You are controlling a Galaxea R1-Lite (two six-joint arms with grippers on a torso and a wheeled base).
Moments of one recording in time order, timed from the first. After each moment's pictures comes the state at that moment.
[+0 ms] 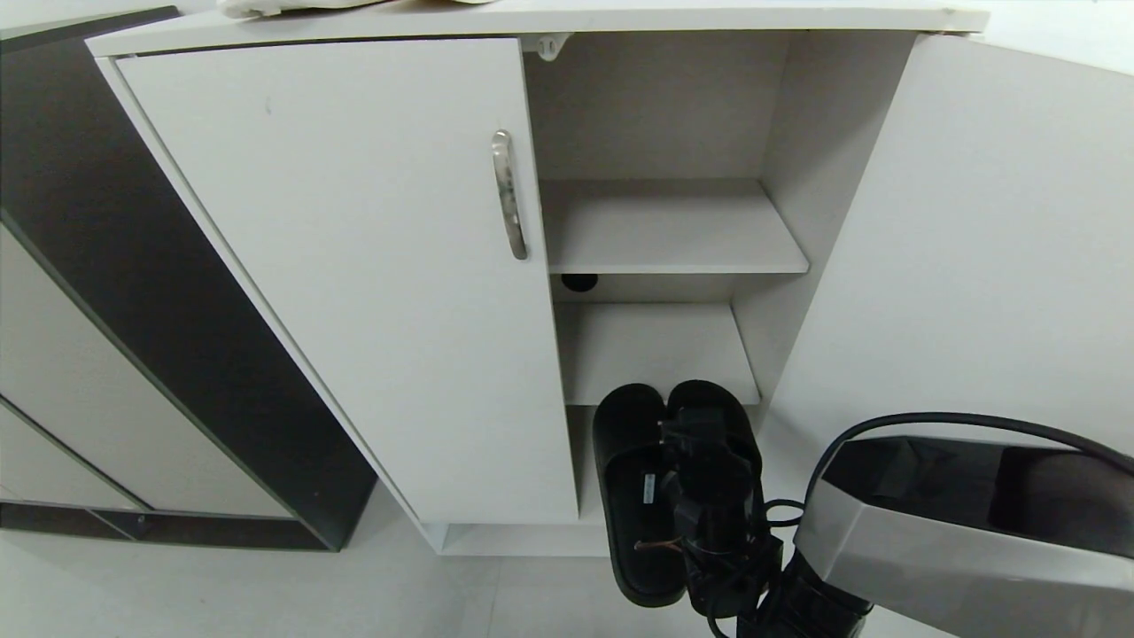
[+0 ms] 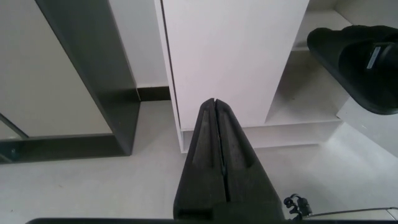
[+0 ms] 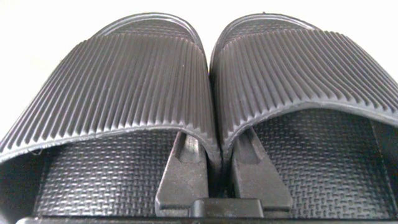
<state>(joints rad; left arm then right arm) 0.00 0.00 0.00 0.00 -0.03 0.03 0.83 2.37 -0.89 -1.41 -0.76 0.11</state>
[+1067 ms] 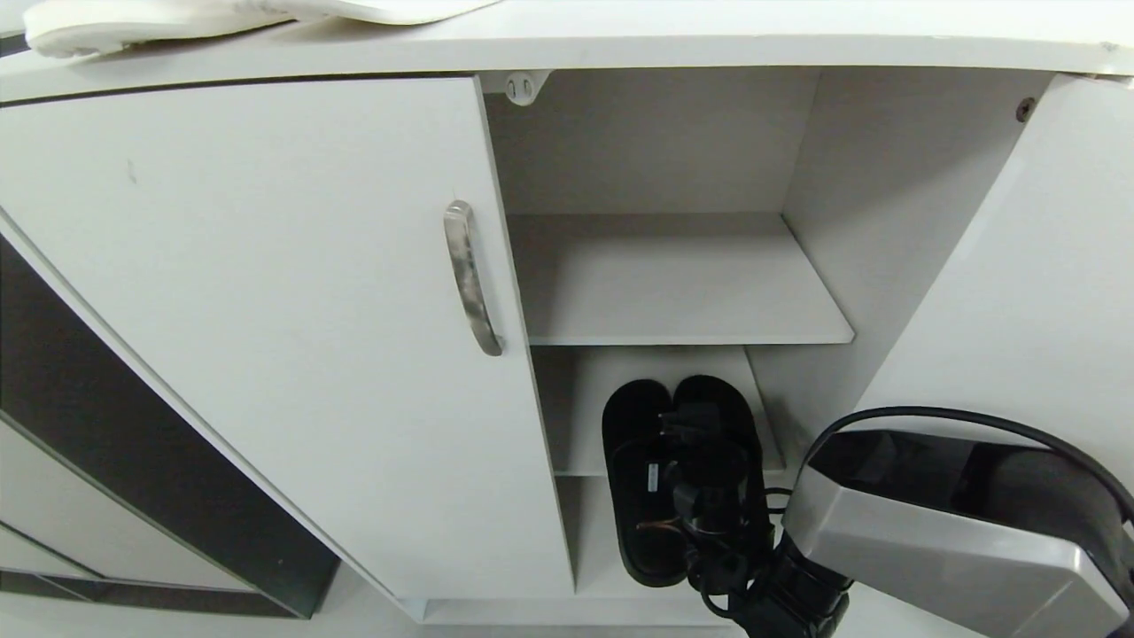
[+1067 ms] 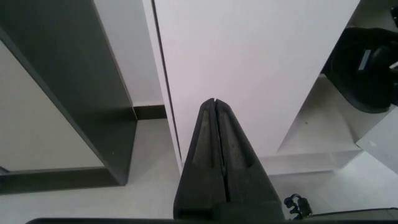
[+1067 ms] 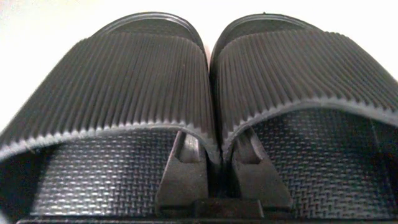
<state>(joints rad) 0.00 0.00 0.00 0.00 -0.03 0.03 0.77 2.43 -0.97 -1.40 -0.75 0.06</state>
